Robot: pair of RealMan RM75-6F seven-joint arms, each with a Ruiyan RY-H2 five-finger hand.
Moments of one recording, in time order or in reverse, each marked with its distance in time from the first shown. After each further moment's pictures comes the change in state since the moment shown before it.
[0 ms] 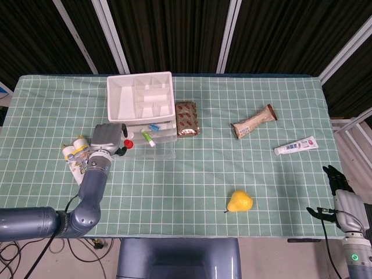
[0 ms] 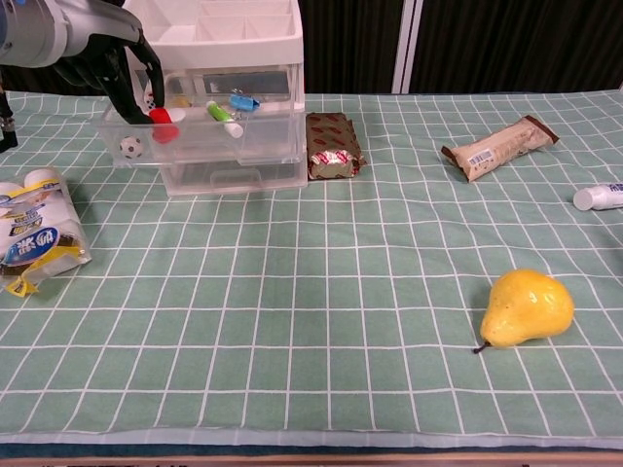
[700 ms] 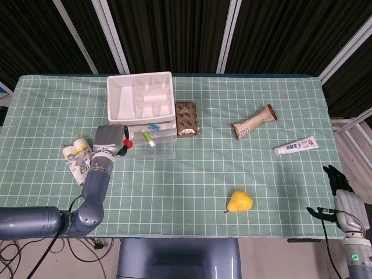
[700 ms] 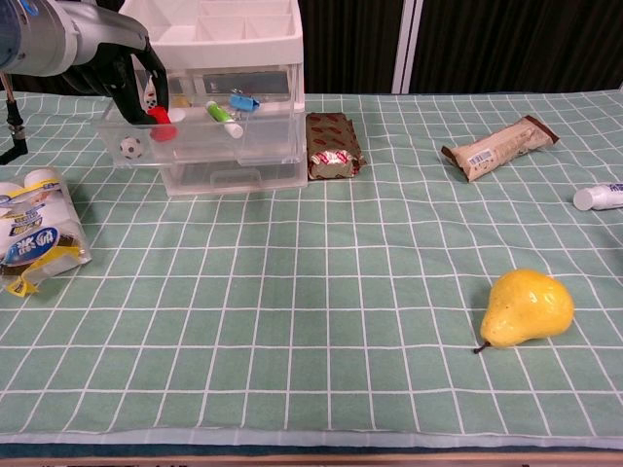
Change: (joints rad) left arm -0.007 -0.020 0.007 0.016 0.003 0.003 -0.010; right arm 0.000 0.002 0.001 -0.002 0.004 -0.003 0.006
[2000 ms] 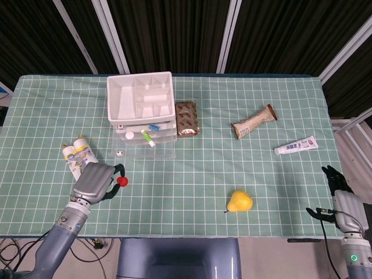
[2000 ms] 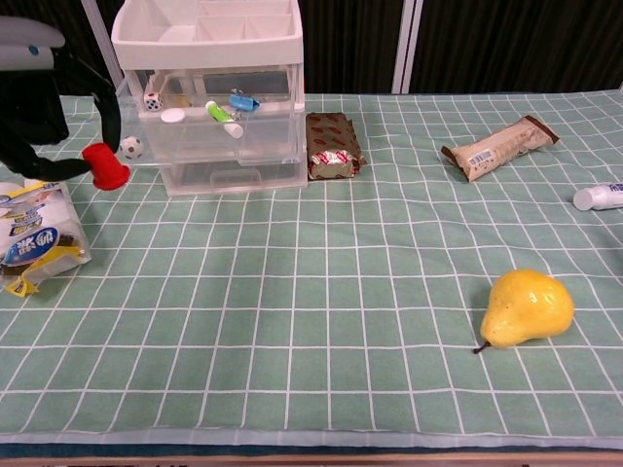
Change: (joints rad) left arm 0.339 0.183 0.316 -0.497 0.735 0.147 -0.157; right arm -0.001 -0.005 -0.004 0.001 -0.006 0.008 -0.022
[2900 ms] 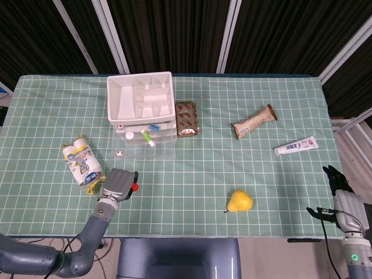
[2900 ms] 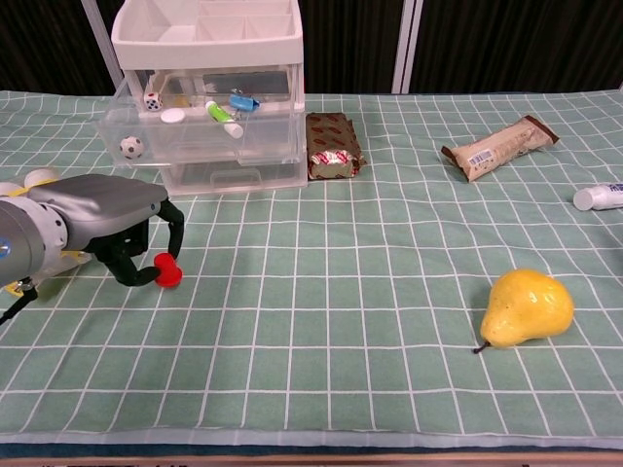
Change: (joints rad) left arm -0.033 -0.413 -0.027 0.483 -0.162 -0.118 0.142; right arm 0.000 0.002 0.002 -0.003 0.007 -0.004 0.006
